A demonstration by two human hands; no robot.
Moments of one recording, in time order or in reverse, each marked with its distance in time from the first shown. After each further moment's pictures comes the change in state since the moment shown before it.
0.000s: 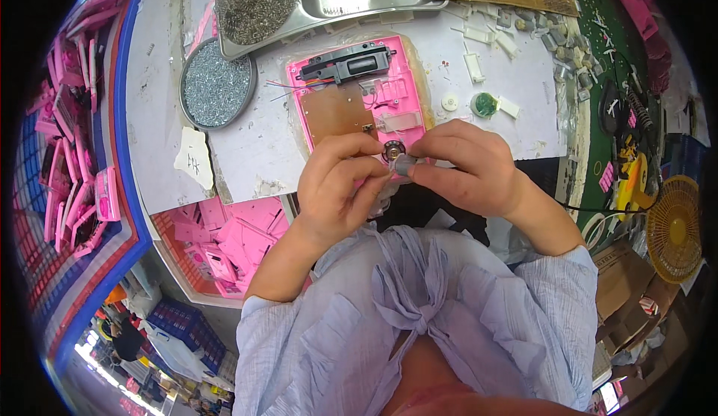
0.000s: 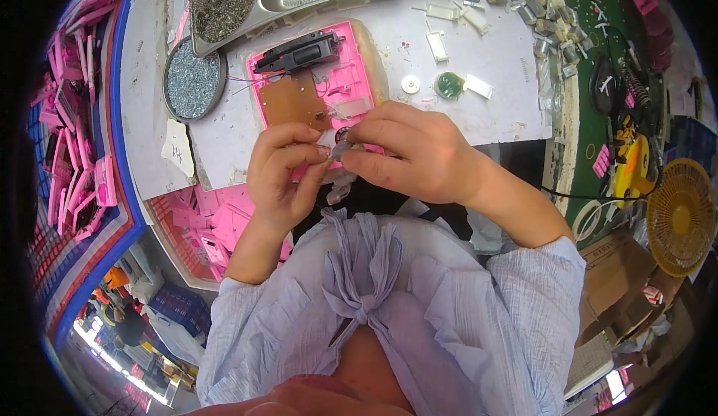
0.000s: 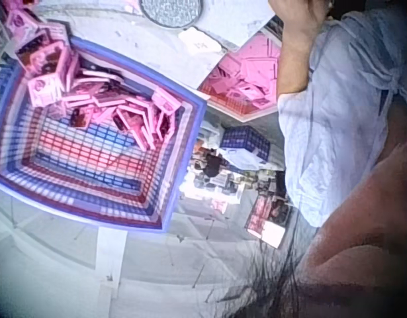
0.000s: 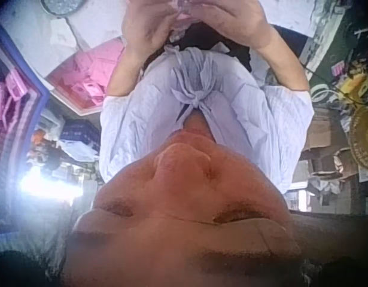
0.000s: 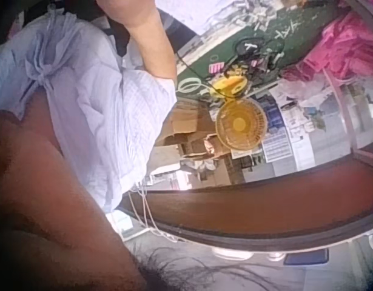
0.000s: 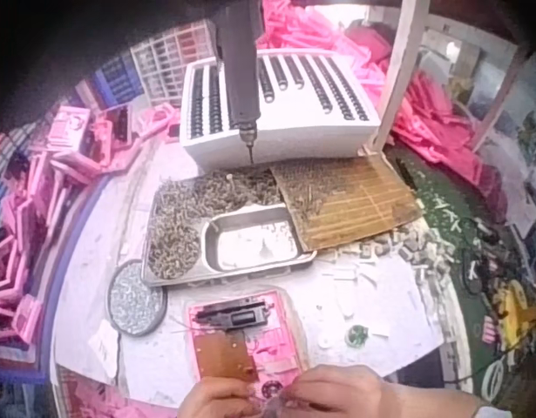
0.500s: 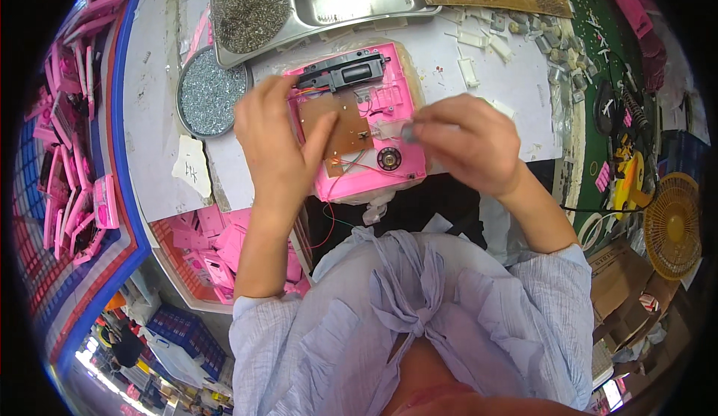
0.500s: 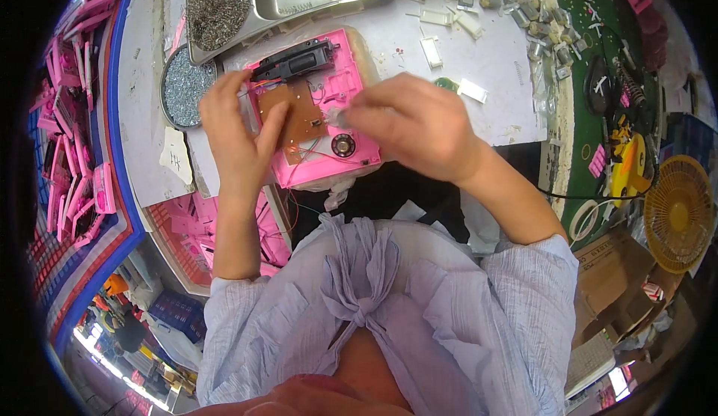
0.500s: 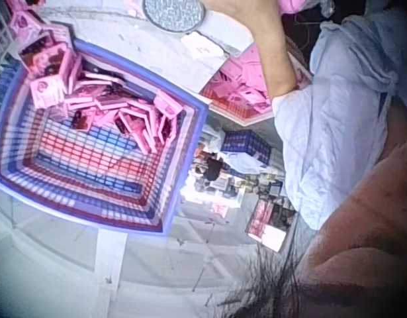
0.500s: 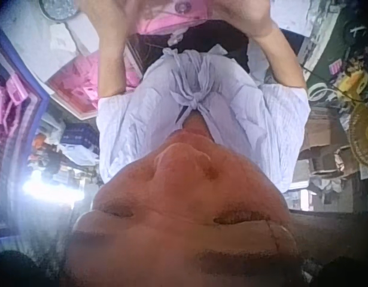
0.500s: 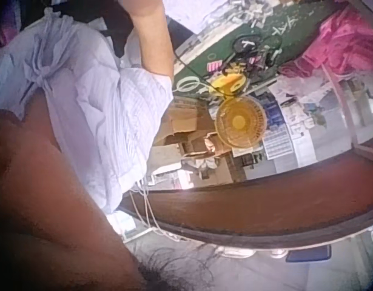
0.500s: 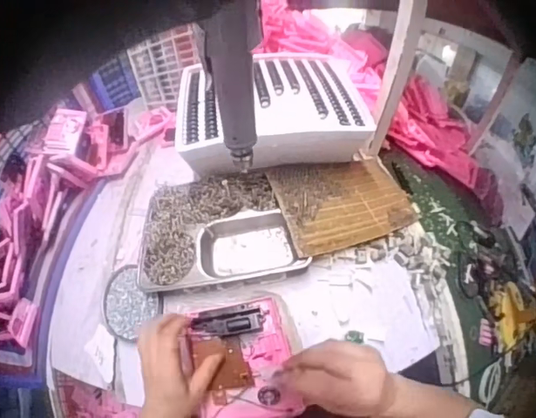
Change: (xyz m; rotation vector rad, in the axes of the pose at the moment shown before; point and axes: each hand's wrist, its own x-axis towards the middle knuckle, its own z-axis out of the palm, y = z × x) left_hand 0.040 -0.031 -0.020 0.586 0.225 -0.075; right_hand 0.002 0.021 -0.003 -0.103 0.110 0.106
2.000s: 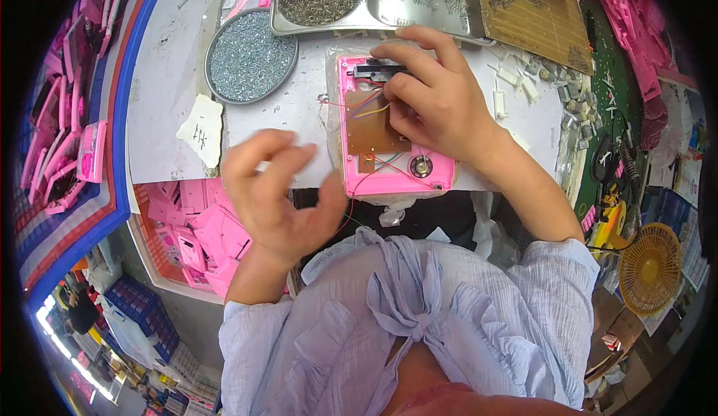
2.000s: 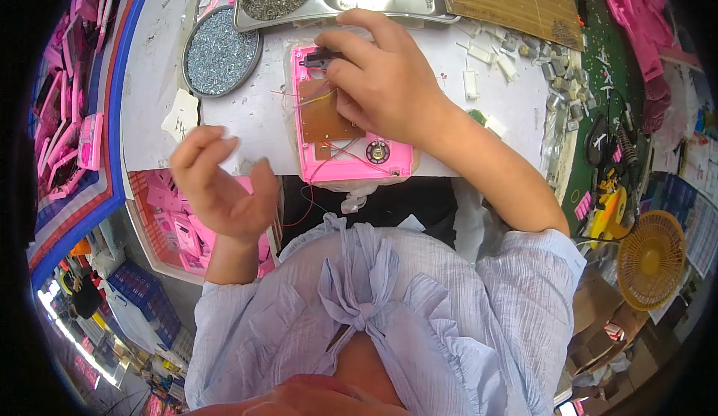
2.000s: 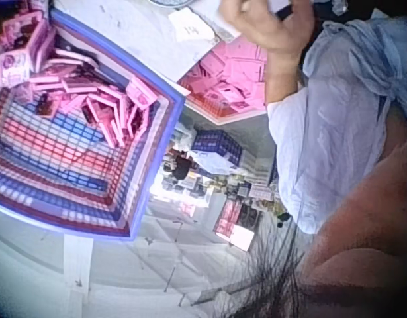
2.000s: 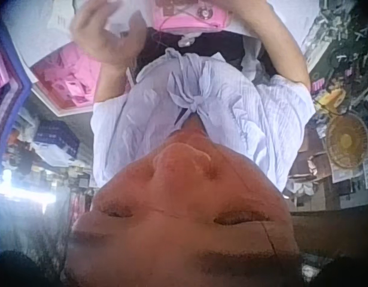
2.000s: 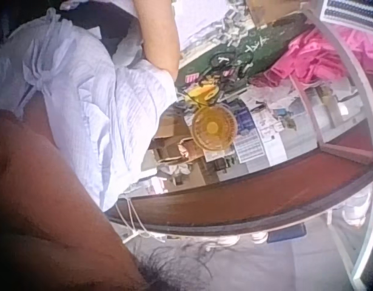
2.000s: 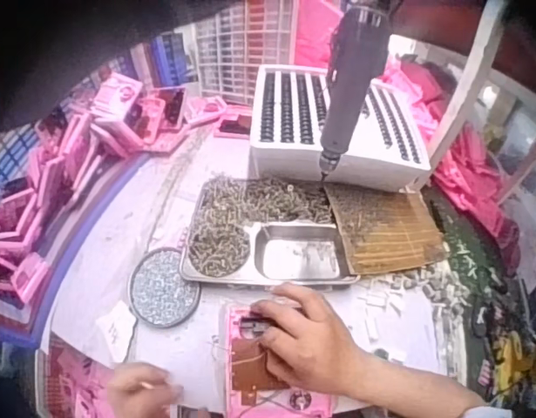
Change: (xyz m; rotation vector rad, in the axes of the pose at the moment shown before) left_hand -0.039 -0.002 -0.060 -0.197 0.153 -0.014; right_hand 0.078 0.022 0.063 -0.176 -0.178 -0.137
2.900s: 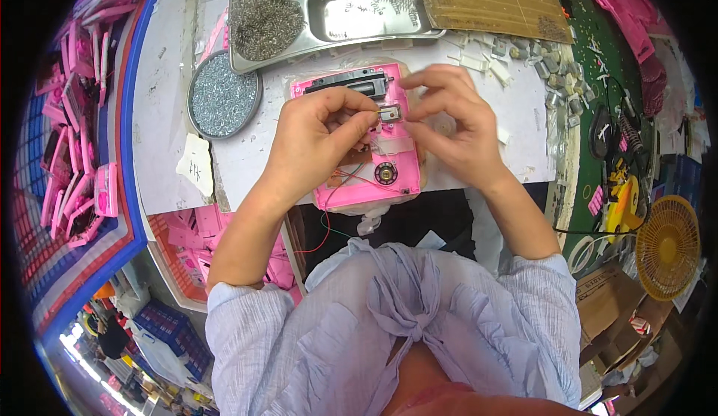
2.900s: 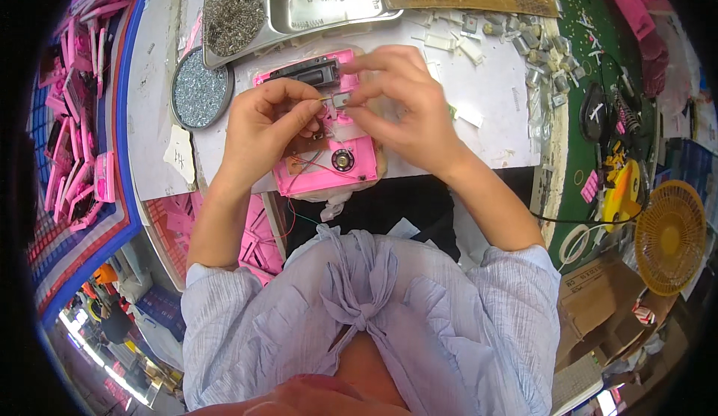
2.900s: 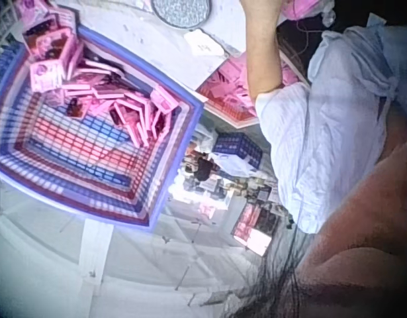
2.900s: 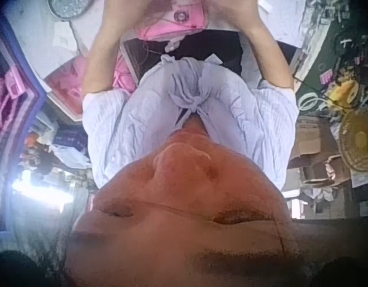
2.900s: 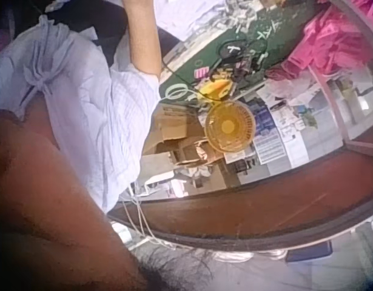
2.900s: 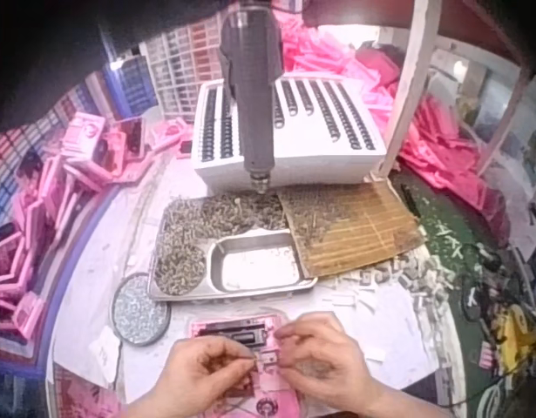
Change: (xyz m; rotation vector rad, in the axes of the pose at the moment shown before) left_hand 0.062 0.009 0.076 -0.668 -0.710 -0.803; right_hand -0.072 -0.002 -0.042 0.464 0.216 0.453
